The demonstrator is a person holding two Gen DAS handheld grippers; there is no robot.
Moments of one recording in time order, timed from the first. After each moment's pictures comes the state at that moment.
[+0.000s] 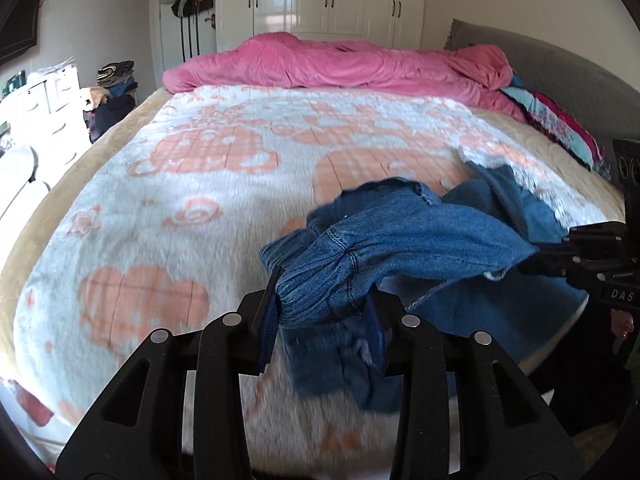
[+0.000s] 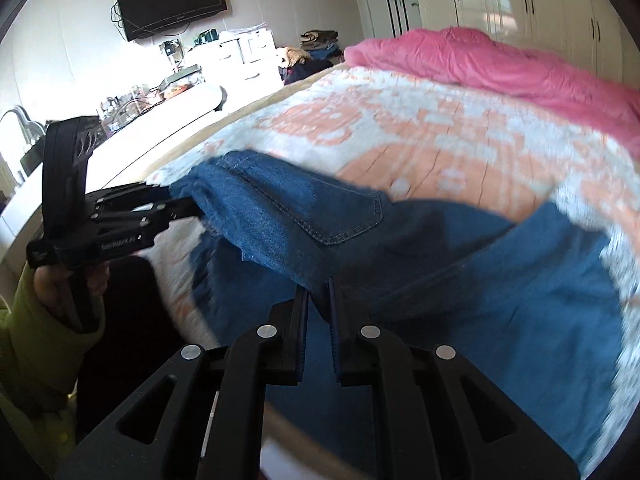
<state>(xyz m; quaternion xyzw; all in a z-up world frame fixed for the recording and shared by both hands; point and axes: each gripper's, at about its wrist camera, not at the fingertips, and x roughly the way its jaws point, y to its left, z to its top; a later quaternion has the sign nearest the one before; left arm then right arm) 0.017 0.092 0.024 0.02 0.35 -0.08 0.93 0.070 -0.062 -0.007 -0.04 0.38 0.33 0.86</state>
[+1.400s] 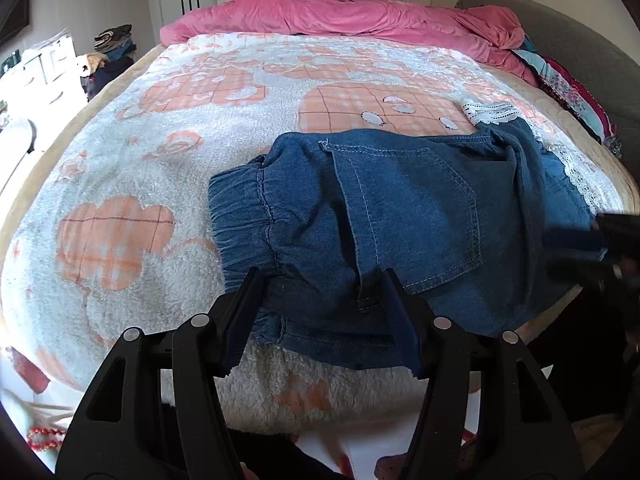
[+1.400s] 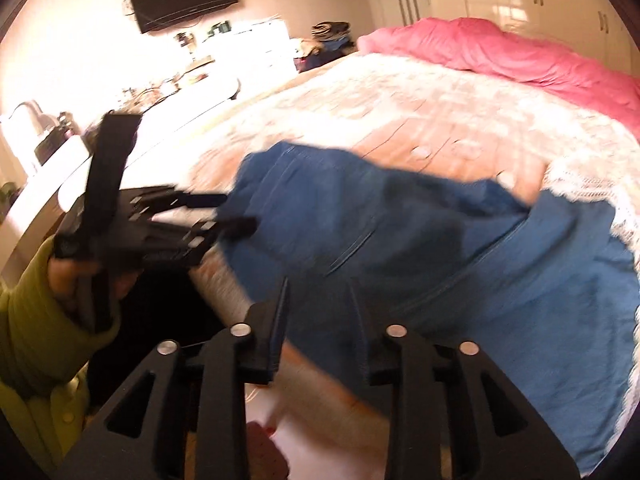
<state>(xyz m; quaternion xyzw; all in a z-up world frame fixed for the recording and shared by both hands) 0.010 0.068 -0.011 0.02 0.43 -0.06 0.90 0.042 -0.068 -0.018 -0.04 0.39 0.34 0.86</state>
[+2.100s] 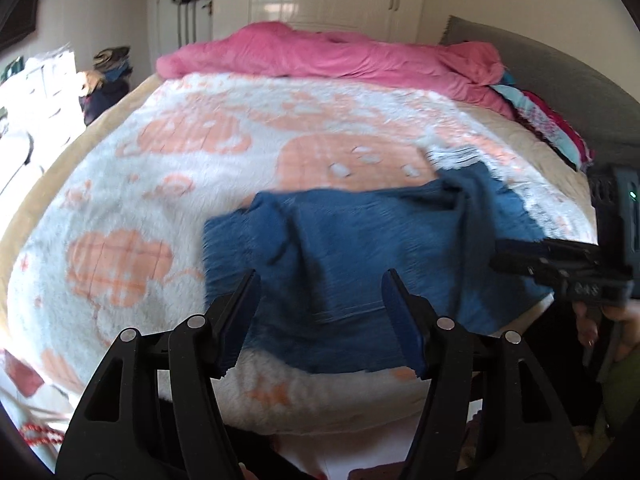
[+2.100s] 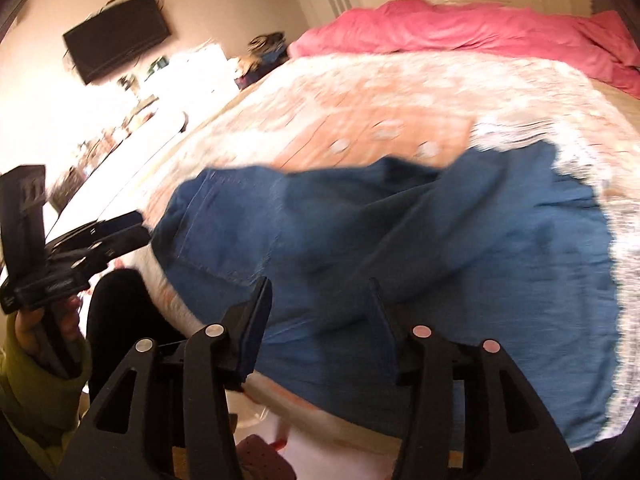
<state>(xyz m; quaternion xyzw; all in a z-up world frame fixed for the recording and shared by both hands) -0.016 0.053 0.039 0.00 0.37 -0.10 0.92 0.062 -0.131 -0.017 0.05 0.40 0.26 0.88</state>
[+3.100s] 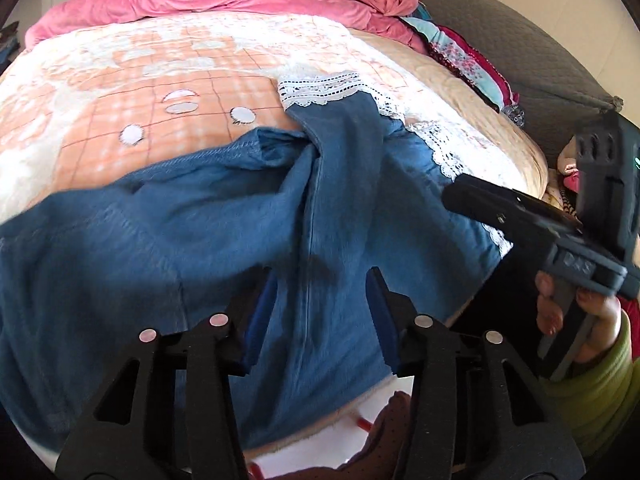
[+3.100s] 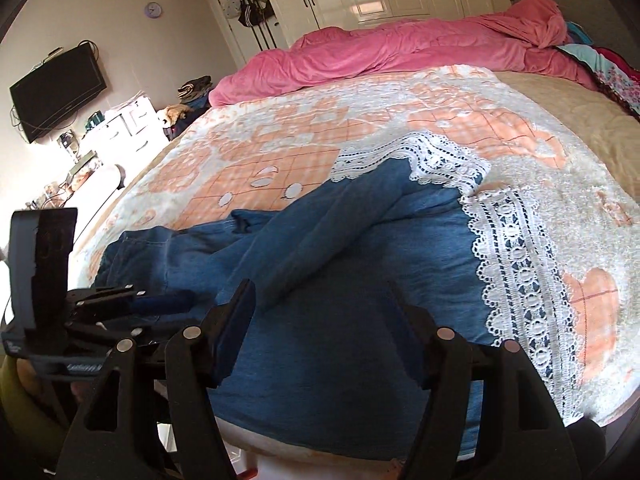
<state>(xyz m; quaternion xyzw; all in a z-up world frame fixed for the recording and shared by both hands) 0.067 -0.081 -0.015 -0.02 0.47 -0.28 0.84 0.065 -0.219 -0.008 0.09 0.37 0.14 0.91</state>
